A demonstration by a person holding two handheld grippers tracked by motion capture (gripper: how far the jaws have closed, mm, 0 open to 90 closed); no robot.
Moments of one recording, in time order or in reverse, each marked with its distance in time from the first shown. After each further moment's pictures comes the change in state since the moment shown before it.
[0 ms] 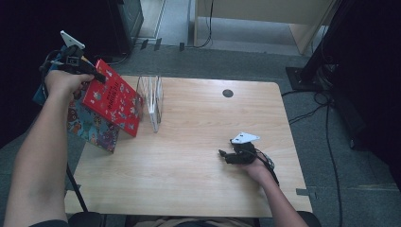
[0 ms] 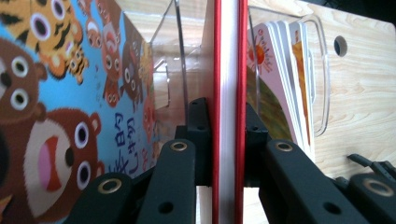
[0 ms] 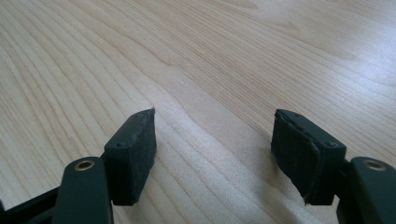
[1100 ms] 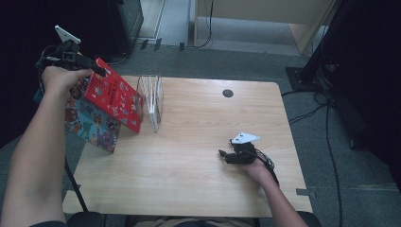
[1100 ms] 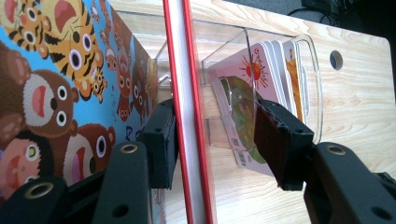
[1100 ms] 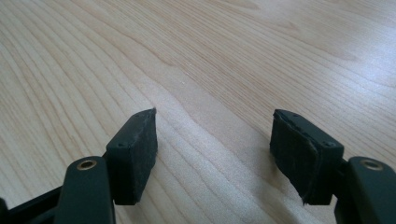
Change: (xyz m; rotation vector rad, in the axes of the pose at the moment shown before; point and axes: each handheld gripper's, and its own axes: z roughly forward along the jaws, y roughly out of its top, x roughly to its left) left arm 0.001 0.004 -0.013 -0.043 0.001 -0.004; right arm 0.000 0.000 0.000 -0.001 0.002 -0.005
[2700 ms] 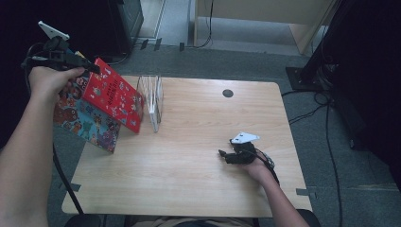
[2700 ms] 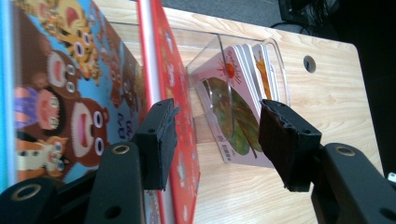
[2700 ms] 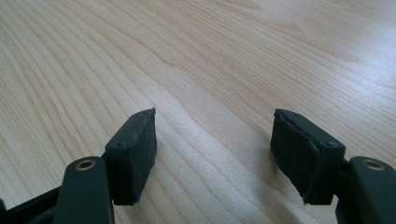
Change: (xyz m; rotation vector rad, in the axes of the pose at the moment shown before) left arm -0.011 -0.021 -0.035 -0.077 -0.052 0.049; right arm -0.001 0.001 0.001 0.002 0.009 -0.011
